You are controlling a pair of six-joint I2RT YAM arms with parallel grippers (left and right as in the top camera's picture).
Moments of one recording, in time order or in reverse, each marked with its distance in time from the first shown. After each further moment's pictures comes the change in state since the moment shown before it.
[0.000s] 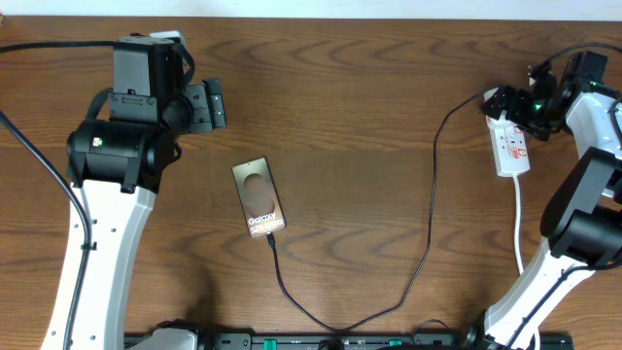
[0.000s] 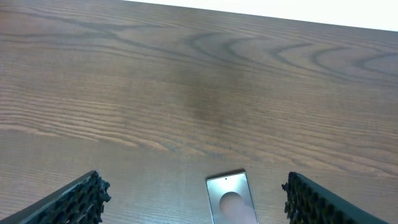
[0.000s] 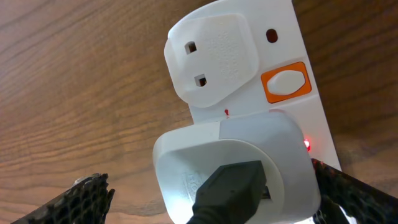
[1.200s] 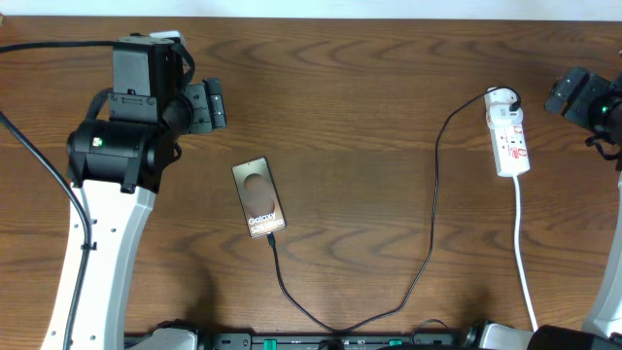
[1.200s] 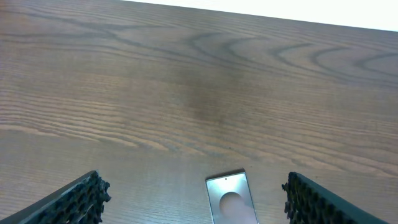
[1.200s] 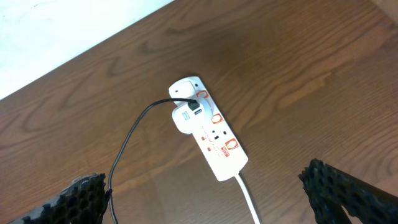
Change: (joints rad) left arm 0.000 0.000 0.000 0.000 0.000 0.000; right arm 0.012 -0.712 -0.055 -0.215 0.349 0.157
